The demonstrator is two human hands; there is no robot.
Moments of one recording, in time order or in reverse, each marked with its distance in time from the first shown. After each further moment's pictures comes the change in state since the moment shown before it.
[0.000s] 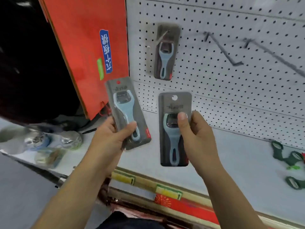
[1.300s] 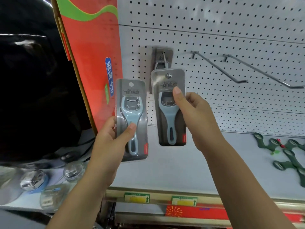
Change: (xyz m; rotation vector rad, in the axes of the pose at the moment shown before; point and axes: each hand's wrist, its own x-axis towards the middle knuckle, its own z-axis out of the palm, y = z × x) left_hand 0.027 0.058 -0.041 0.171 -0.165 0.165; right_hand 0.041 -0.079 0.056 0.045 0.203 0.057
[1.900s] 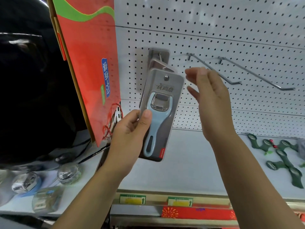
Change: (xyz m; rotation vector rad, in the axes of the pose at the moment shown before) left_hand 0.000 0.009 0.040 -0.015 -0.200 0.130; right_hand 0.001 -0.028 -0.020 0.042 0.191 -0.262
